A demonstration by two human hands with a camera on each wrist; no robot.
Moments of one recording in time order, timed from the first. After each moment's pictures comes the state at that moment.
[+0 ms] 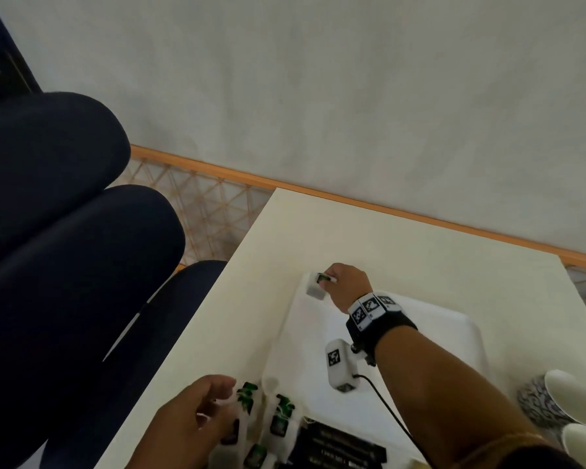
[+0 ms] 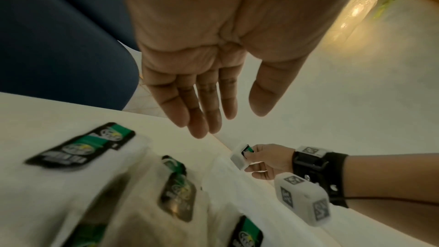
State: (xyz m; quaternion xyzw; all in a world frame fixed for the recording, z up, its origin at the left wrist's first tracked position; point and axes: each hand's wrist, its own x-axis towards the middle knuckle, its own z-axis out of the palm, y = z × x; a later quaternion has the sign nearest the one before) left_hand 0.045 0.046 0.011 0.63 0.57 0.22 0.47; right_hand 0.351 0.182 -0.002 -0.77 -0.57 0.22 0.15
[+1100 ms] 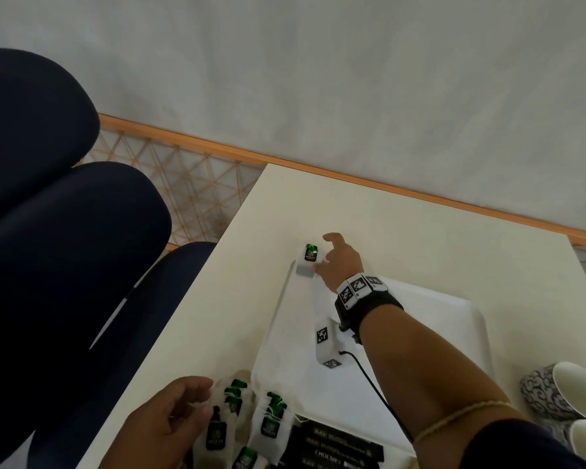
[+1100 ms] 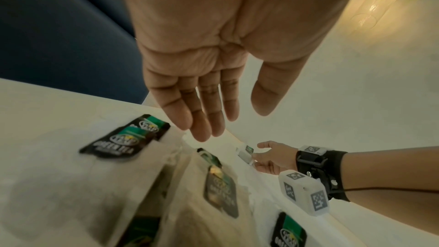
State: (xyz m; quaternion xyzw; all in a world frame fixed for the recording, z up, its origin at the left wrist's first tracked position) left_hand 0.036 0.062 -0.004 0.63 0.59 0.18 0.47; right_hand 0.364 0.219 -0.038 -0.78 -0.50 0.27 0.25
